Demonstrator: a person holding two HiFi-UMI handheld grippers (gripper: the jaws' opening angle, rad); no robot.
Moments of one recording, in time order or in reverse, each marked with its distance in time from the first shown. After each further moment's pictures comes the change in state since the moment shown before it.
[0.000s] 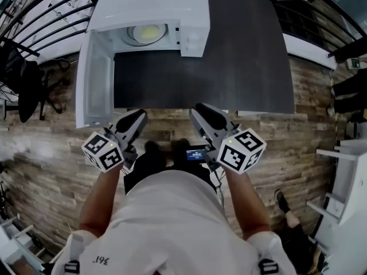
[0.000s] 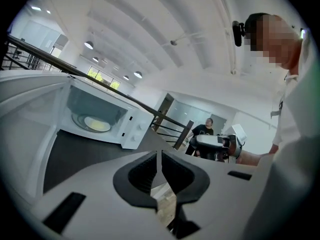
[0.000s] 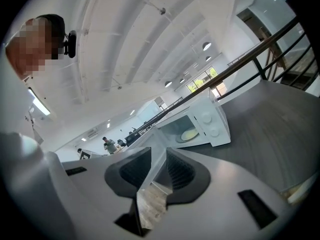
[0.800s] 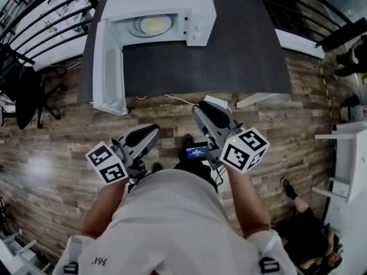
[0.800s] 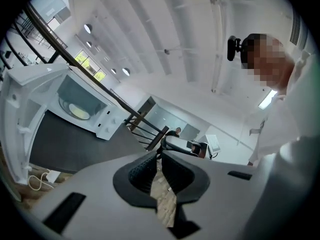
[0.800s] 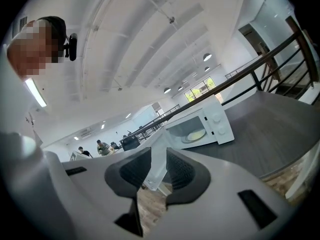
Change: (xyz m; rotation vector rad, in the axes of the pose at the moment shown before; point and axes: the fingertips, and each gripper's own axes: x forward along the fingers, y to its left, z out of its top) left arm -0.126 -0.083 -0.025 -0.109 -0.035 -0.297; right arm -0.016 0.115 -0.049 -0.060 -0.083 -0.072
